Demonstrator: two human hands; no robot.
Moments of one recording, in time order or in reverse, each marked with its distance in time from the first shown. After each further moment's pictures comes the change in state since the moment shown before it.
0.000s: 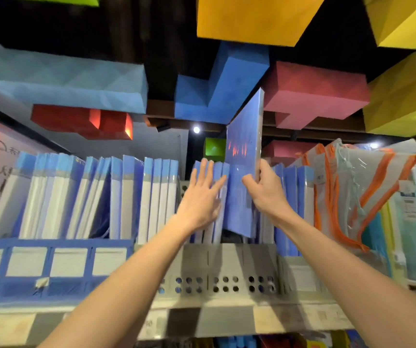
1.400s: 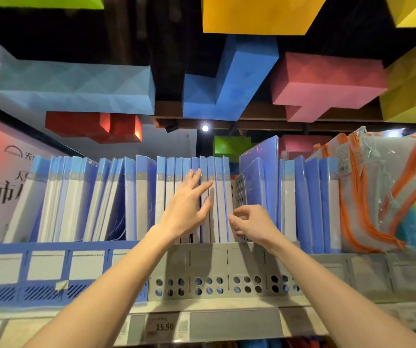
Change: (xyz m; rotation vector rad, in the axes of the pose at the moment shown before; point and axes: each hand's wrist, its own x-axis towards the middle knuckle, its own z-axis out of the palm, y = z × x) left_hand -0.040 -0.052 0.002 -0.430 0.105 -0.122; right_hand -0.033 0.052 0.067 -0.058 -0.332 0.326
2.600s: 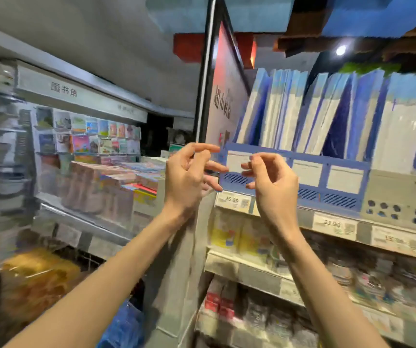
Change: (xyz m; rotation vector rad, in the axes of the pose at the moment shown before) left_hand -0.300 -0.137 -0.296 -0.729 0.471 -0.600; right_hand -0.179 -0.238 0.353 0.548 0.114 -0.224
